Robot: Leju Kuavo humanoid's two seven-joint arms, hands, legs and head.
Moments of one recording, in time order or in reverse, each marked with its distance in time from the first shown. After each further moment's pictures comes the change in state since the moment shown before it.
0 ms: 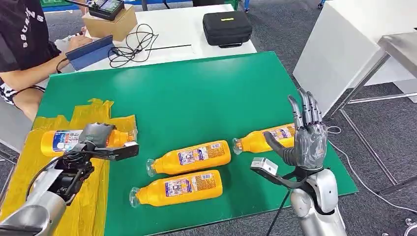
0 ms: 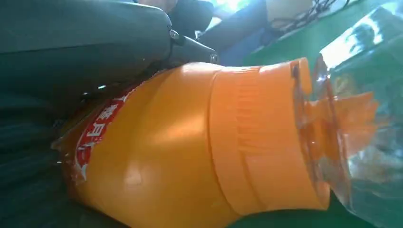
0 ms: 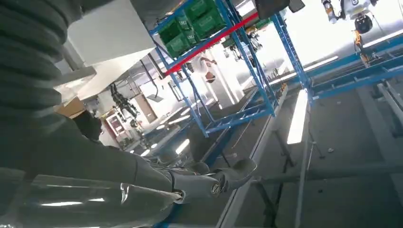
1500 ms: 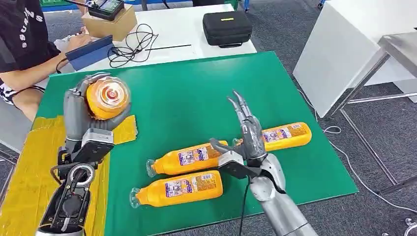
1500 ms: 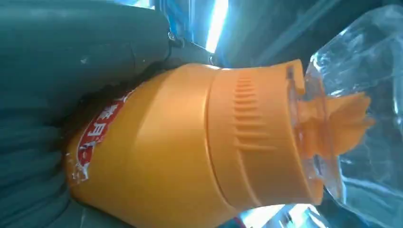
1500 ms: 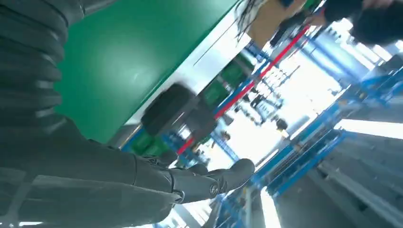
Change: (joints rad) left arm 0.315 -0.143 0.046 -0.953 0.813 0.330 -0.410; right arm -0.190 0.087 0.264 0.325 -0.420 0.146 -0.179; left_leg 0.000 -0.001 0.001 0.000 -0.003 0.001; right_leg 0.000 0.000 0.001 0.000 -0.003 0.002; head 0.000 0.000
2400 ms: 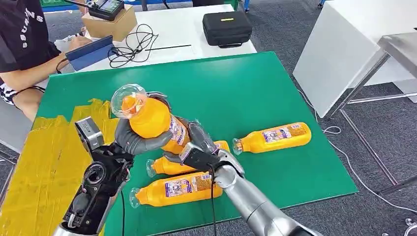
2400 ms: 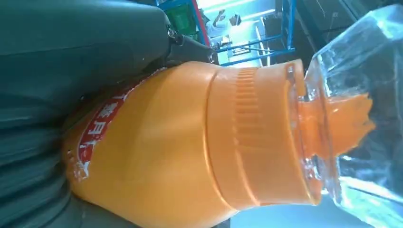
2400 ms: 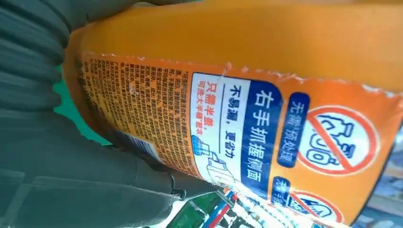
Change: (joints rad) left arm -0.025 -0.047 -0.184 0.082 0.826 -0.697 0.072; right arm -0.248 0.184 0.193 0.443 -0.272 0.292 -0.098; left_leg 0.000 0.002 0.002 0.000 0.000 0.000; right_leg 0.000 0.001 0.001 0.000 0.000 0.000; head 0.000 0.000
